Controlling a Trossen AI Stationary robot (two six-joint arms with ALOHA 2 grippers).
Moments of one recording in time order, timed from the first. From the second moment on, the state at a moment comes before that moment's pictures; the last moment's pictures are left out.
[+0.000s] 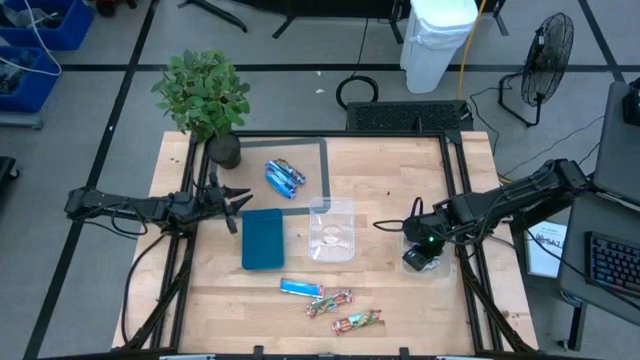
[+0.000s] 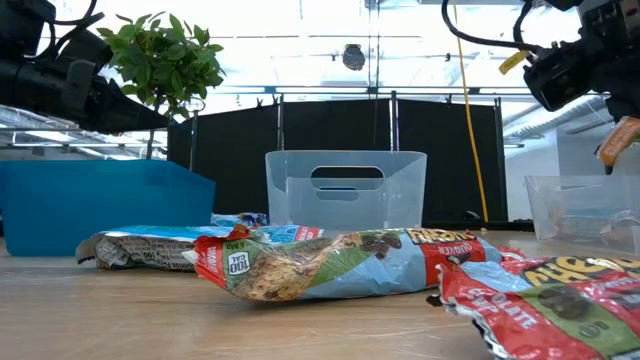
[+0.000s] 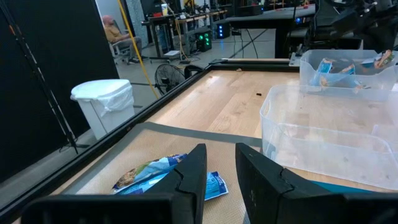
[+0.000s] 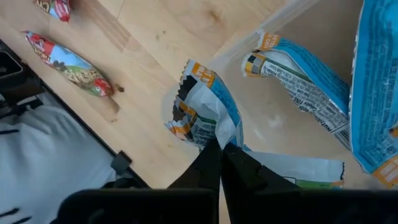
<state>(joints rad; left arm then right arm) -0.10 0.23 0.04 0.06 -0.52 0.02 0.28 1.08 0.70 -0.85 -0.37 1.17</state>
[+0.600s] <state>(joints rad) -0.10 0.23 0.04 0.06 -0.52 0.02 0.28 1.08 0.70 -0.86 -0.29 1.06</state>
